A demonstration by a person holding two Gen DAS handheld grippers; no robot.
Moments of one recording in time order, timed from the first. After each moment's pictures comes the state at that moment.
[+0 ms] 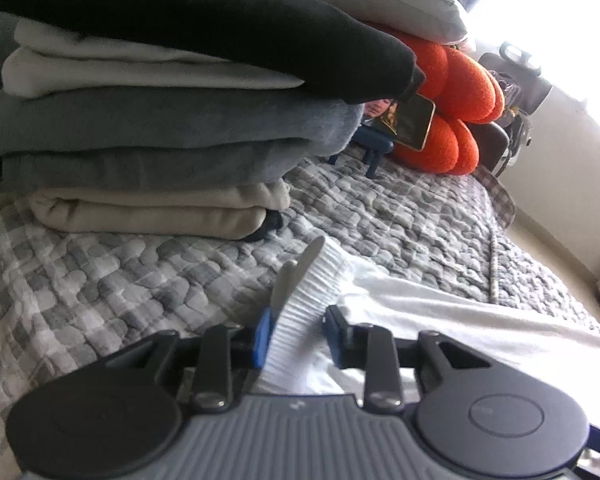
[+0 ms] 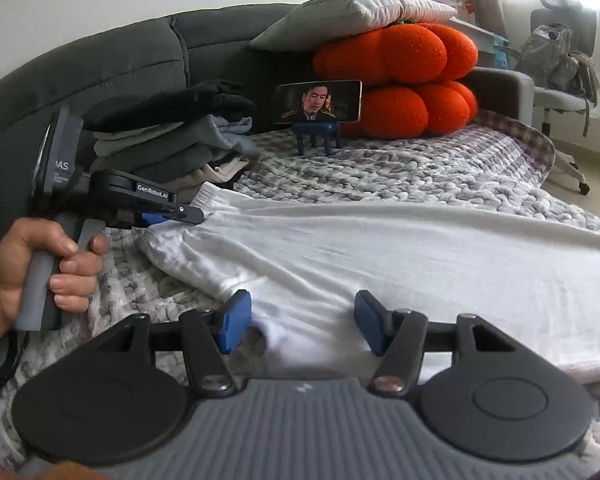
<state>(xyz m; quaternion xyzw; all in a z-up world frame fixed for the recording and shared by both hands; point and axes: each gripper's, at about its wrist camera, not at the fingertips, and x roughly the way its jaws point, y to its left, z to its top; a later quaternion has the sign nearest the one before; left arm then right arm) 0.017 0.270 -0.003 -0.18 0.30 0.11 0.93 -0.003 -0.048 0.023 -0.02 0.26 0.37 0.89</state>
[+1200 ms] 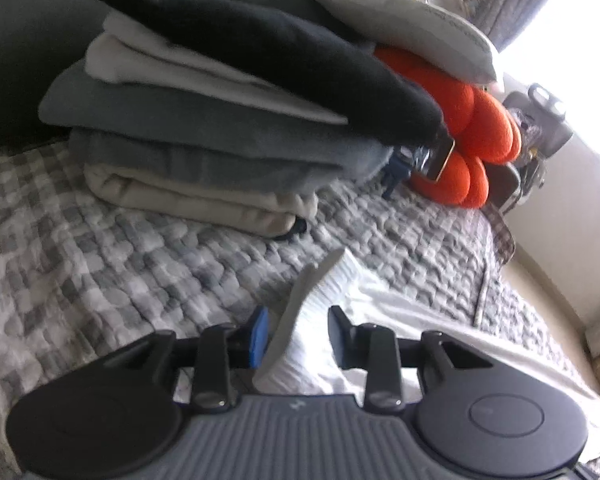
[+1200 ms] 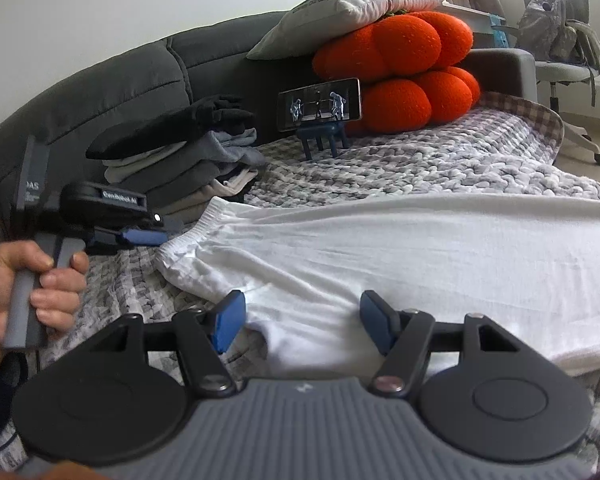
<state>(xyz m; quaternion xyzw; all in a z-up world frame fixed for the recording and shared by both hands) -0.020 0.280 0.014 -0.25 0.29 0.14 0.91 0.005 -0.065 0.021 0.04 0.27 0.39 0.88</state>
